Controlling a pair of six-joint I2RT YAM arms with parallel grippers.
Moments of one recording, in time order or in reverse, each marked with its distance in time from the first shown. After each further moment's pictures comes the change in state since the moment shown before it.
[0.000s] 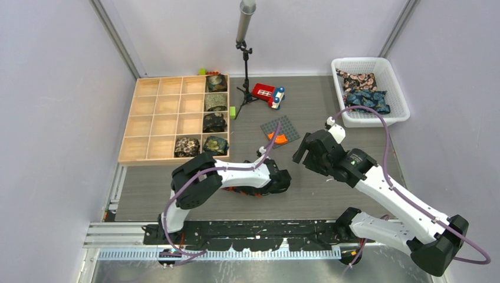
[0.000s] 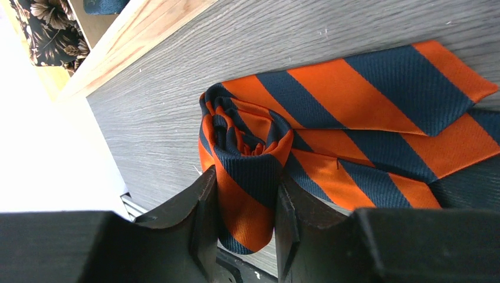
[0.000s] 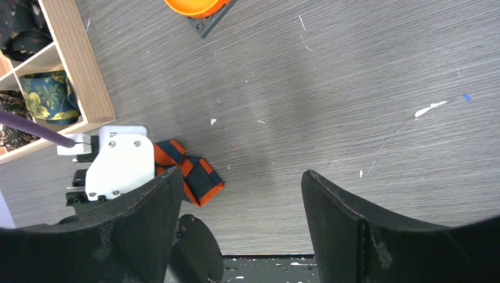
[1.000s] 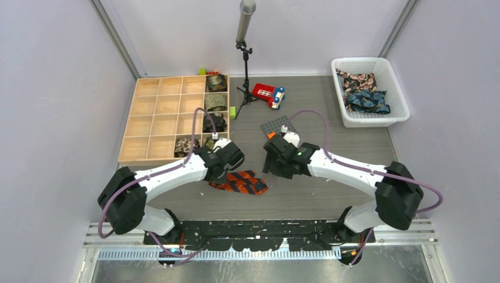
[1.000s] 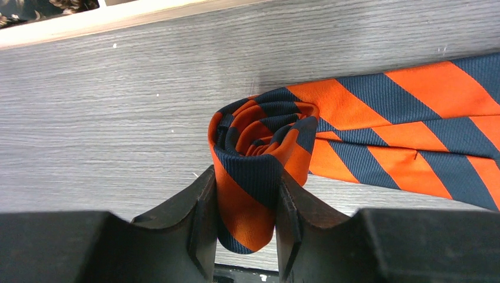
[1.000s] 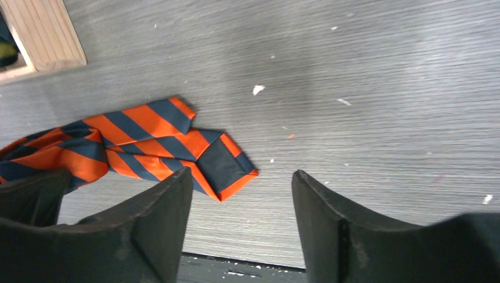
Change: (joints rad) left arm 0.344 -0.601 -0.461 0.393 0.300 0.175; right arm 0.168 0.454 0.024 0.245 -0.117 0.050
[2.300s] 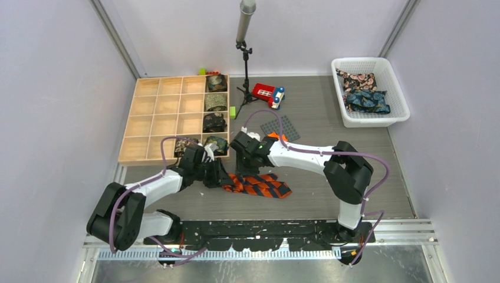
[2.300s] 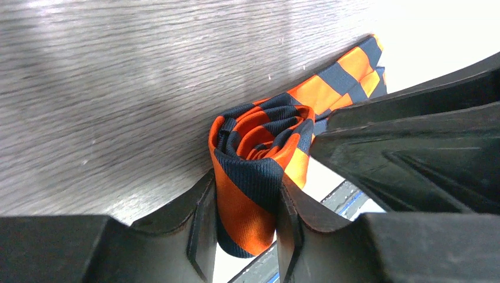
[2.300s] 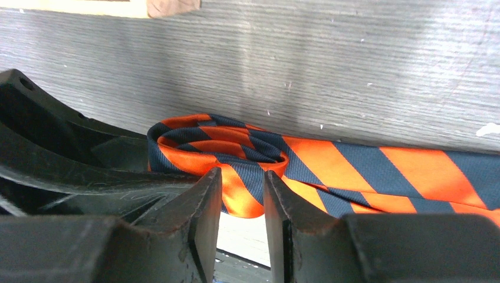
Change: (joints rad) left arm 0.452 -0.132 -0.474 0.782 0.964 0.005; right arm 0.114 0.424 0.330 0.076 -0.188 -0.080
